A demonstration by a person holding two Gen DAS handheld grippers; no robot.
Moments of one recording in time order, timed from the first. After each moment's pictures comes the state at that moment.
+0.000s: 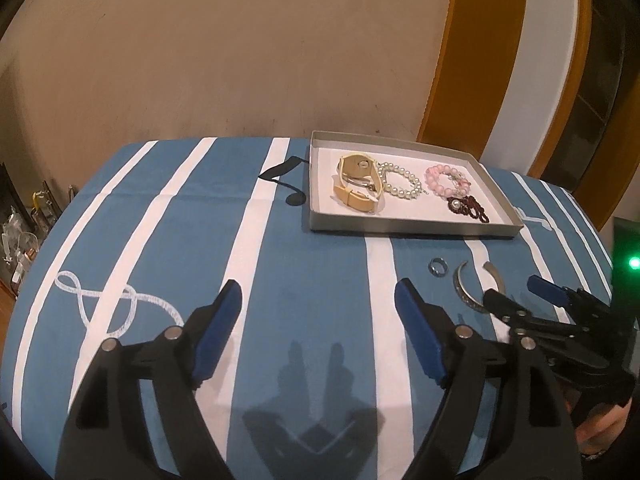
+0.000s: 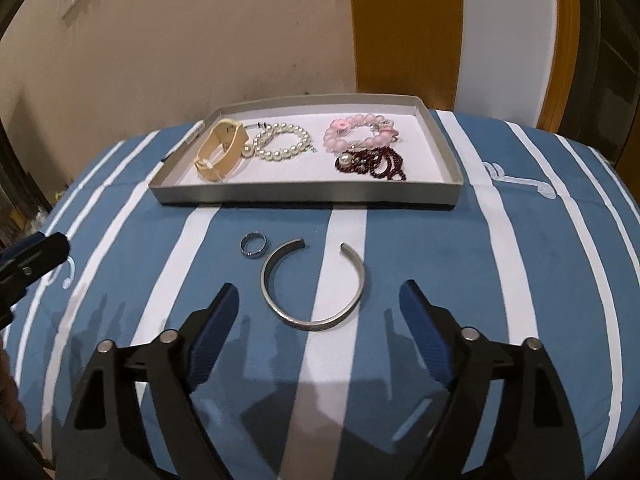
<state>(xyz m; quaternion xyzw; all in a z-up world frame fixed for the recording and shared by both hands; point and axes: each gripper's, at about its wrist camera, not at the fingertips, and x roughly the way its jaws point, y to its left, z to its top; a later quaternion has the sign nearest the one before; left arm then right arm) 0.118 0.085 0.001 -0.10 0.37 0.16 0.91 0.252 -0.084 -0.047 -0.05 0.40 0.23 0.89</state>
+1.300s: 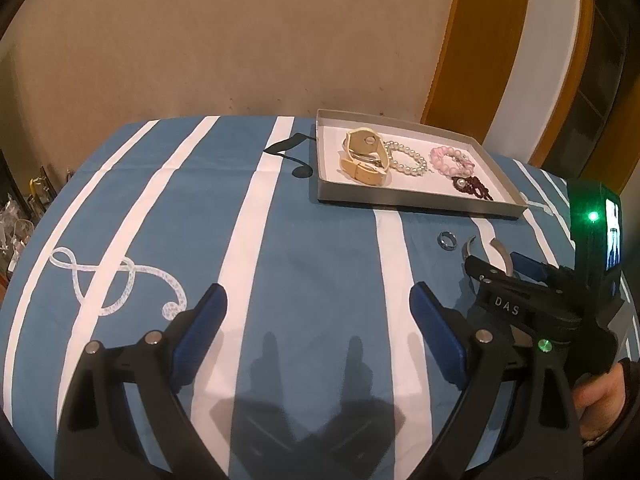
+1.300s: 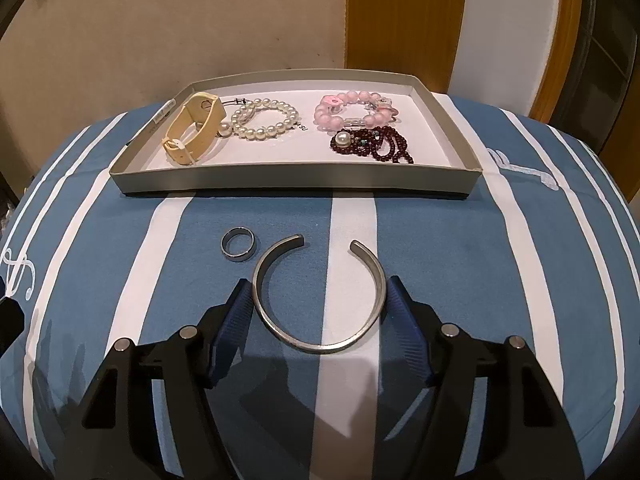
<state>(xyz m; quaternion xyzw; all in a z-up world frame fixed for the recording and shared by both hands) 0.105 0.092 -0.018 -0.10 0.39 0.16 0.90 0.265 -0.059 -0.065 -0.07 0.42 0.18 0.89</state>
